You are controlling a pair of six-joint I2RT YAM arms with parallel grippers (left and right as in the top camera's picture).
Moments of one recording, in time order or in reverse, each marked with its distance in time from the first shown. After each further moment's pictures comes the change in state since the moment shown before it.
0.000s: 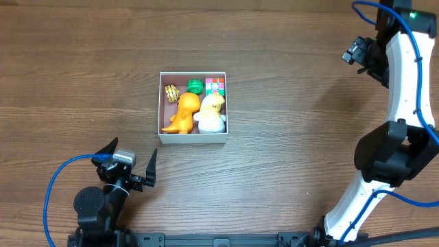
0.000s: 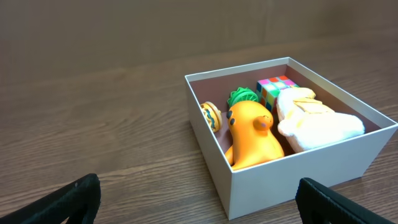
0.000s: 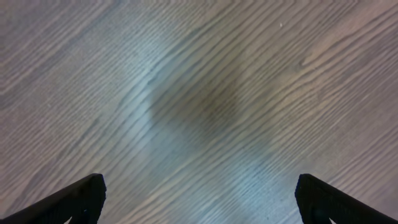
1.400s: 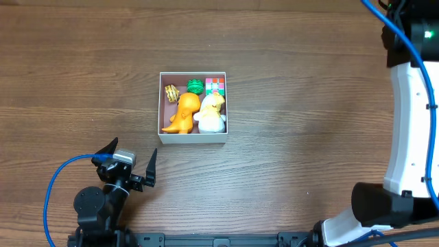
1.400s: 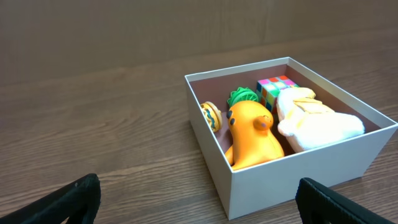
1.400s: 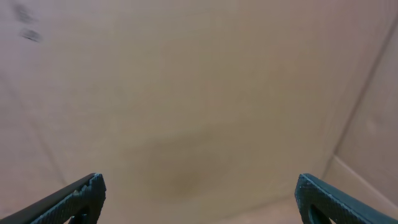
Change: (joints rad) left arm 0.000 0.000 0.000 0.000 0.000 0.000; right arm 0.179 -0.359 -0.003 0.889 0.045 -0.420
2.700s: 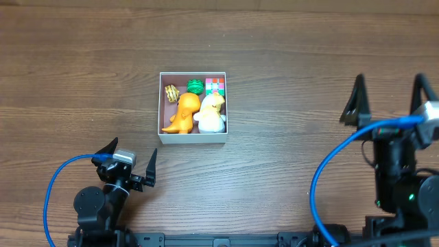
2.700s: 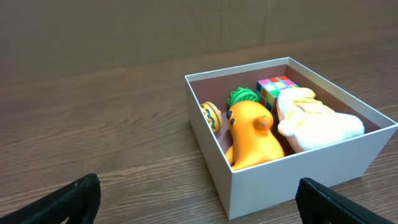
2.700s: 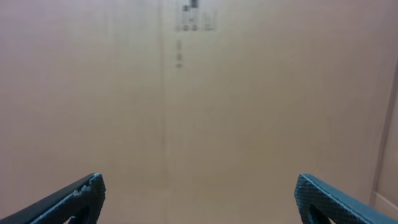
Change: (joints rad) left arm 0.000 0.000 0.000 0.001 -0.001 0.000; right arm 0.017 -1.201 -1.279 0.421 -0.320 -0.048
